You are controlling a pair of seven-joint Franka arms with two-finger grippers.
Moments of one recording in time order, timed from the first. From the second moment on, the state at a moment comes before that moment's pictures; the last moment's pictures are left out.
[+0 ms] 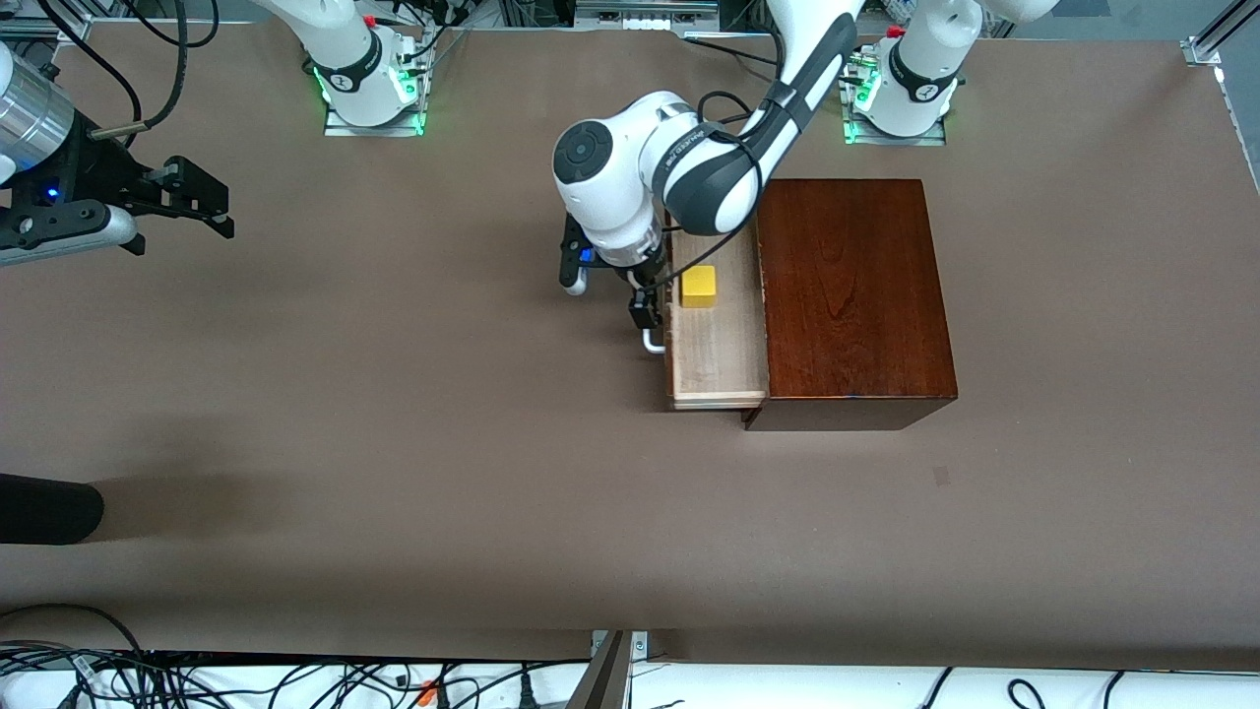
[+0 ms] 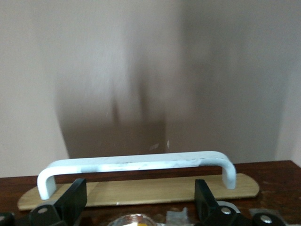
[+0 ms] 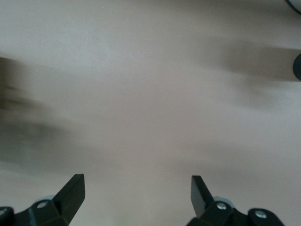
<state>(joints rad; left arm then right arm) -0.81 0.65 -0.01 -1.39 0.20 1.83 0.69 0.33 0.03 -0.22 -1.53 0.04 1.57 -0.09</state>
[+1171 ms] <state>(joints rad) -0.70 0.65 0.00 -1.38 0.27 1.63 0.72 0.33 0.03 -0.22 -1.53 0.06 1.58 -0.09</state>
